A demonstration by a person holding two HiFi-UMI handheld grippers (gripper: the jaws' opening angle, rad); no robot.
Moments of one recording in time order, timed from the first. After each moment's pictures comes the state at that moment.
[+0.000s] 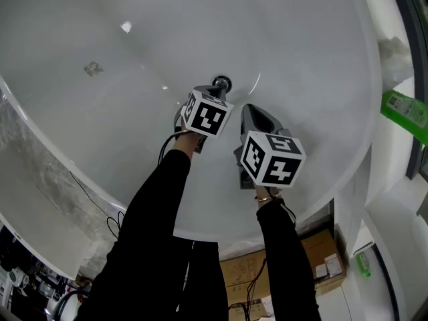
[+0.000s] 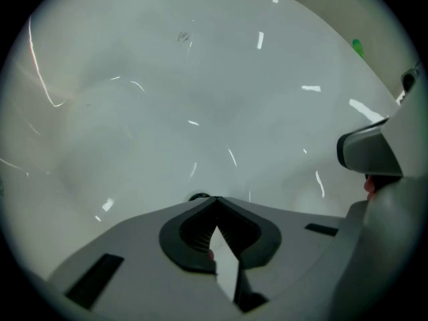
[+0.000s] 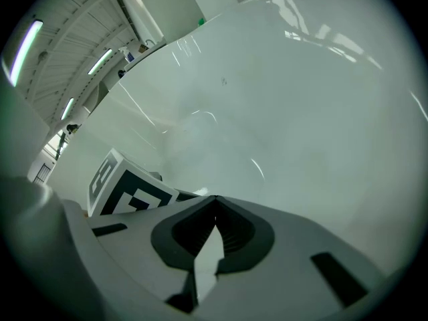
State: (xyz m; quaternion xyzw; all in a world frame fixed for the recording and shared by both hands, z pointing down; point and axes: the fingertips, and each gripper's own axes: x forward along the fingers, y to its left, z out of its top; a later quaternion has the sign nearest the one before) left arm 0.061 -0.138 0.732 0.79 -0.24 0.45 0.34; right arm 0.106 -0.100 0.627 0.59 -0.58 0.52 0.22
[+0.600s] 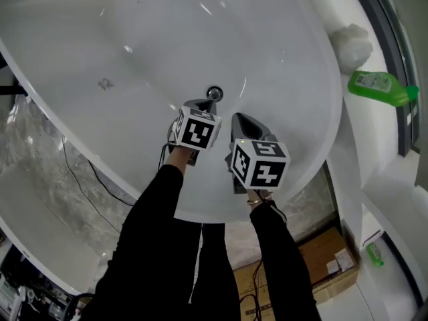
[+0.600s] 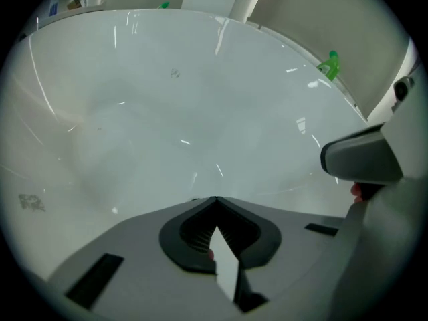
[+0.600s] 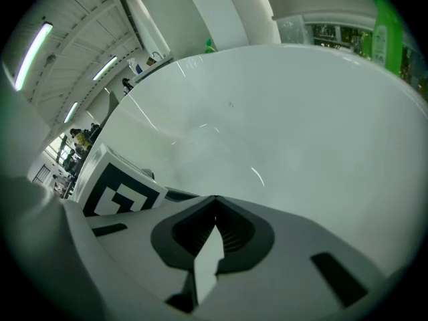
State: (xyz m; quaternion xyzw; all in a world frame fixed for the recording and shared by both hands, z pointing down) left arm 0.052 -0.131 0.640 0.81 -0.24 0.44 0.31; right arm 0.093 -0.085 0.556 0.60 -0.59 0.50 0.20
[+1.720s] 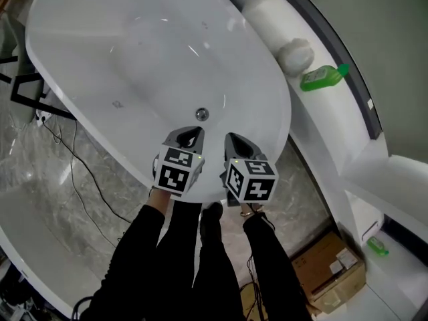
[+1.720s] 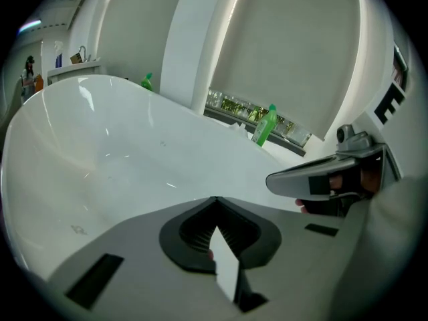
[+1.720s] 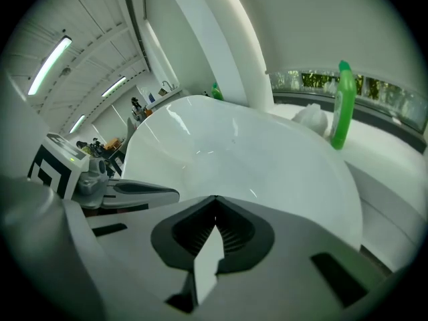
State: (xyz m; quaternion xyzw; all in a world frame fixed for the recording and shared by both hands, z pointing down) left arm 0.046 -0.088 0.421 0.88 -0.23 0.34 0.24; right arm 0.103 -0.035 0.420 0.65 -0.60 0.44 0.14
